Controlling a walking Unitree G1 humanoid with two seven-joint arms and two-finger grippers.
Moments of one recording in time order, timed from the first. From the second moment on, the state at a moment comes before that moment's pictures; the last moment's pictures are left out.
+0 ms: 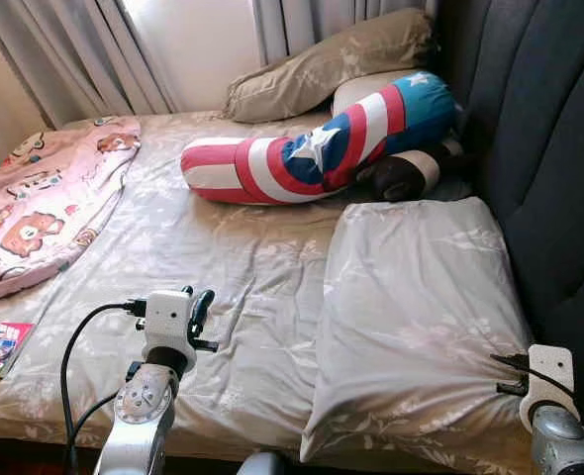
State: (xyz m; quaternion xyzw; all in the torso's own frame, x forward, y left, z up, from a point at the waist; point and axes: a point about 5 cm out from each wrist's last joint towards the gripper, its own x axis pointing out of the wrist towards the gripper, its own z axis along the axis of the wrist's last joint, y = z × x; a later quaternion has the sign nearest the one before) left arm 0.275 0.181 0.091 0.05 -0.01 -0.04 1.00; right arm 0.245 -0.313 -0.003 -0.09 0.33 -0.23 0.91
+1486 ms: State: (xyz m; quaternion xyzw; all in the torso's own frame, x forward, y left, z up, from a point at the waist) left arm 0.275 0.180 0.089 0.05 -0.01 -0.04 1.00; right arm 0.282 -0.257 0.031 -0.03 0.11 -0.13 0.99
